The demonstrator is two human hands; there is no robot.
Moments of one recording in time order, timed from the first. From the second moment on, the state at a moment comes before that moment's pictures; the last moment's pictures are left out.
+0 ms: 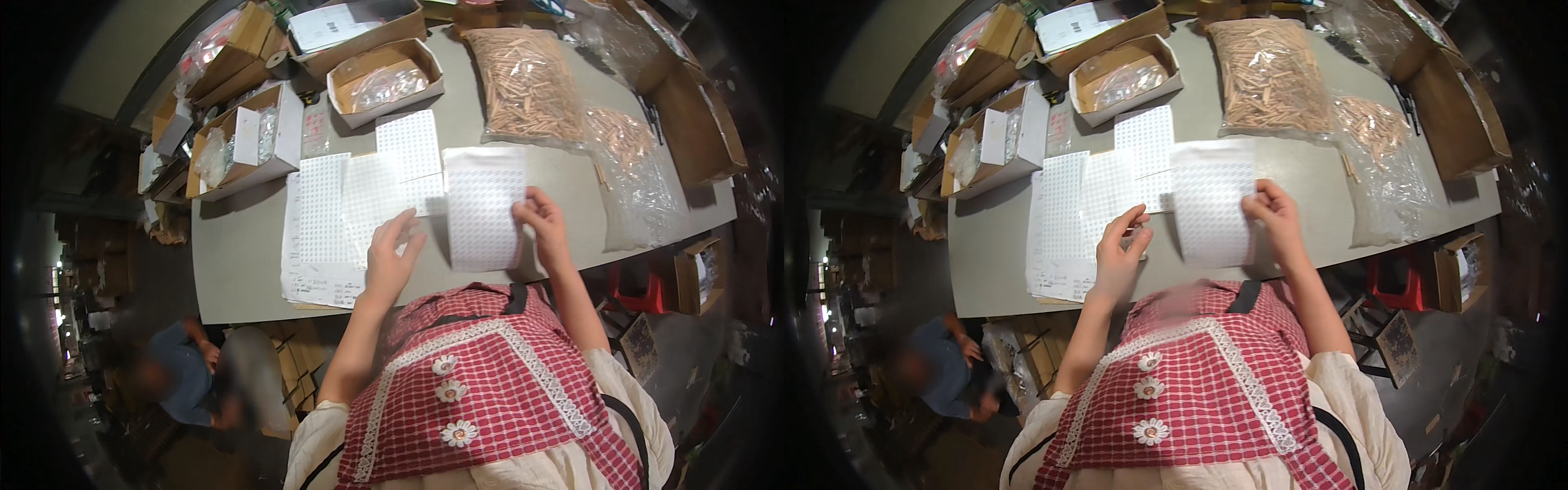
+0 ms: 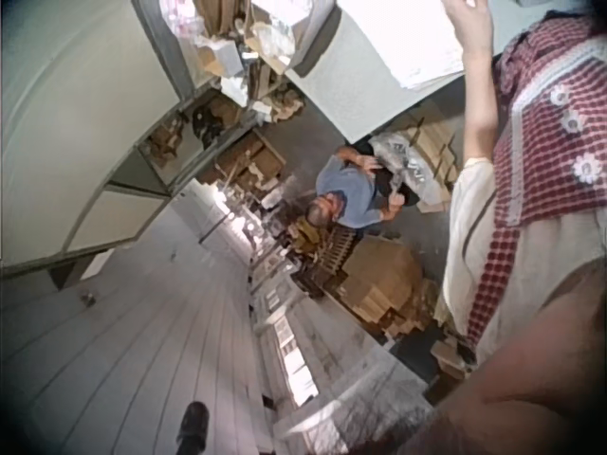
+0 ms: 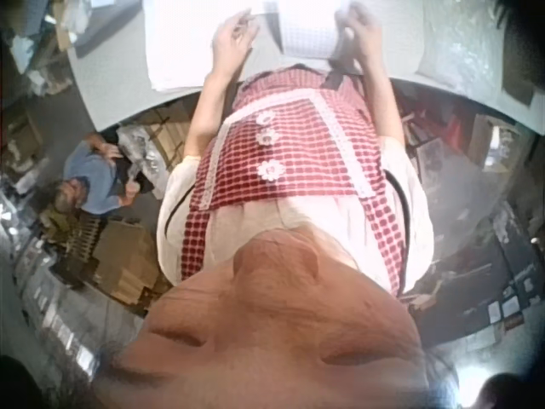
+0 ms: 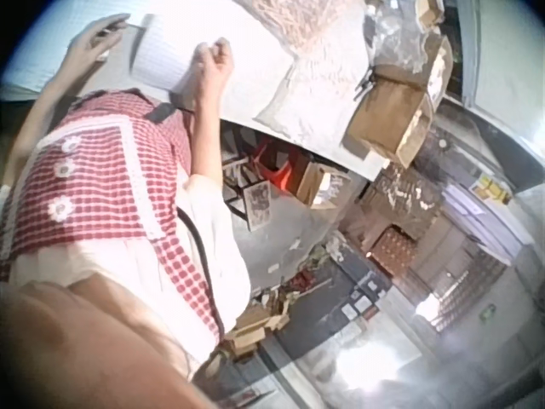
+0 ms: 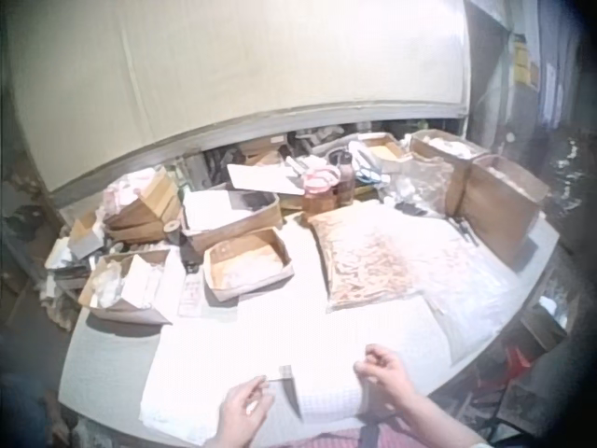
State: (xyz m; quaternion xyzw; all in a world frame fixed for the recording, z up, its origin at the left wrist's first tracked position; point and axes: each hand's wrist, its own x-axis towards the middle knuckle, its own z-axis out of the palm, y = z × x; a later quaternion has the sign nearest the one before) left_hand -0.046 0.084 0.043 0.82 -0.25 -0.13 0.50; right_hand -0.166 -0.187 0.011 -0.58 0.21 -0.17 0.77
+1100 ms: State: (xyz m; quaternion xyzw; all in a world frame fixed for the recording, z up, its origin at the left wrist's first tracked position) left_hand -0.074 0.055 0.054 0.49 -0.08 -0.53 0.69; right_hand -0.178 -0.168 0.053 -0.63 0.11 -0.05 0.76
